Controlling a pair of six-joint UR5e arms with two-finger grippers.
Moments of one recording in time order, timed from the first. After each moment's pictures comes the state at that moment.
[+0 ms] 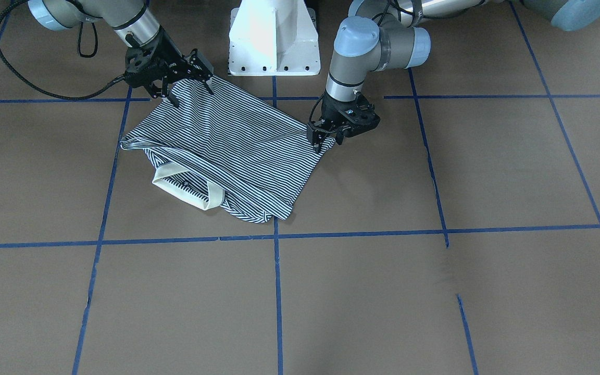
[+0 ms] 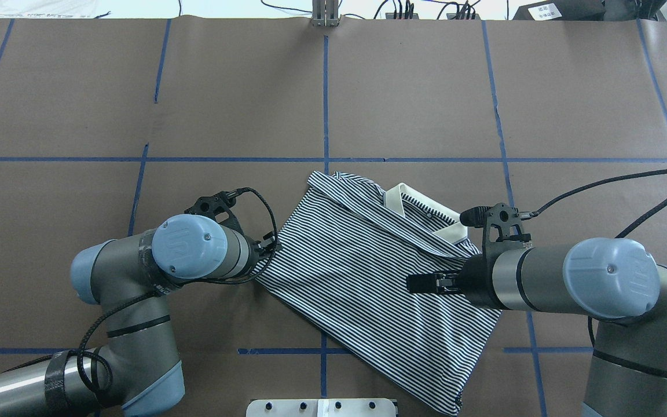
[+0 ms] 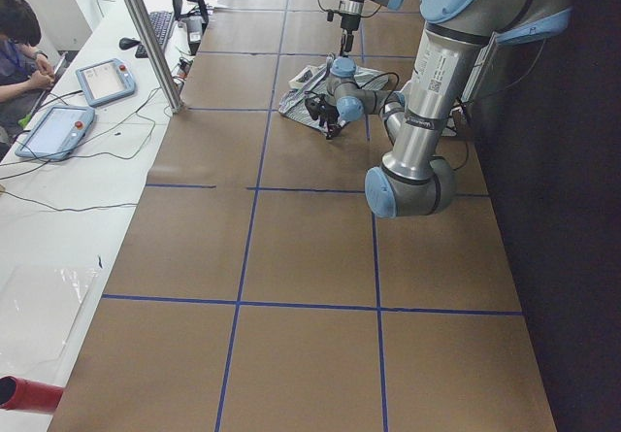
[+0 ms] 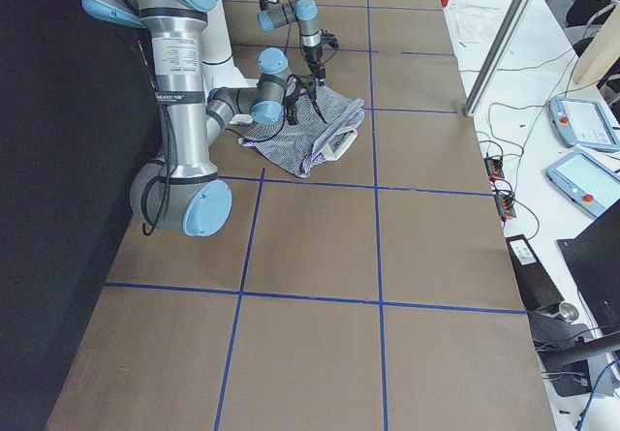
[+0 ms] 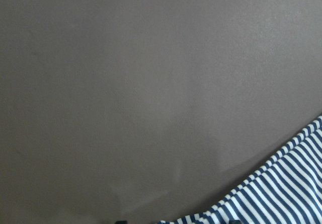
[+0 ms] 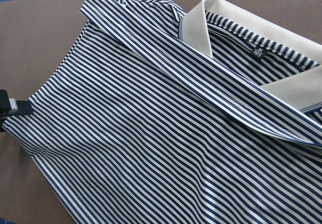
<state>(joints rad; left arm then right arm) -0.38 -2.05 -1.74 -1.82 -1.68 -1.80 0.38 -1.47 2.11 -1.05 1.75 1.32</state>
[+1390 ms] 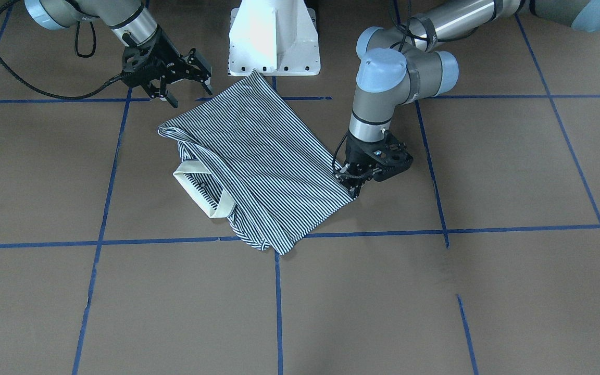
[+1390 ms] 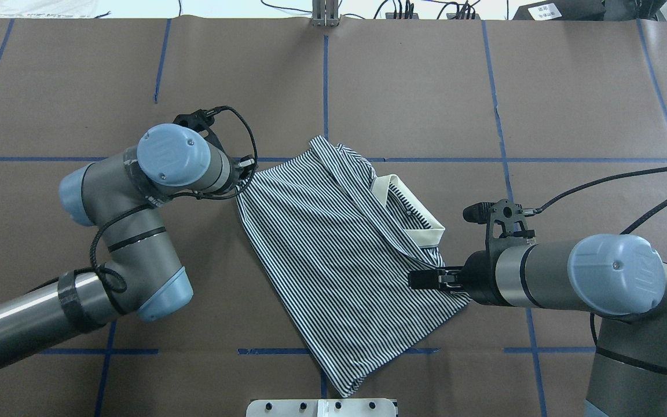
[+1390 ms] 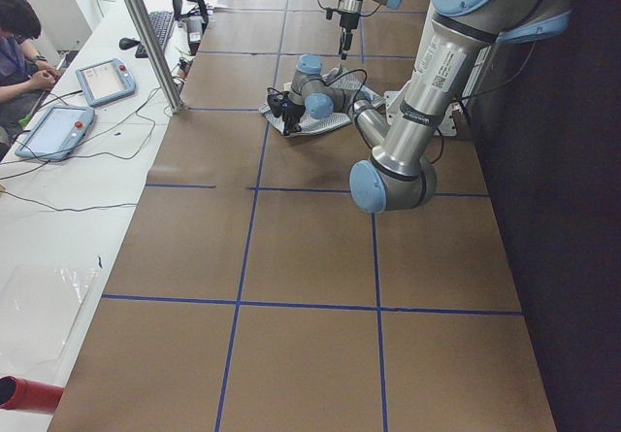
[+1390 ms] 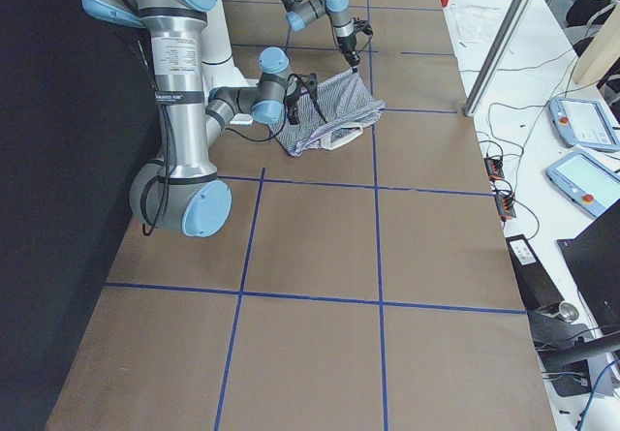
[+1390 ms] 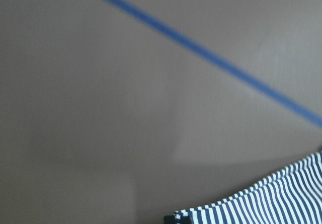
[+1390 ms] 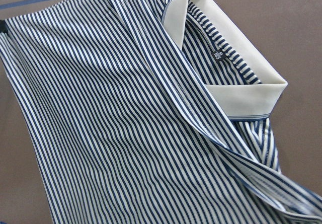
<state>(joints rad) -0.62 -2.18 -1.53 -1.87 -1.68 -1.64 0.39 -1.48 2.11 -1.05 1.75 1.33</state>
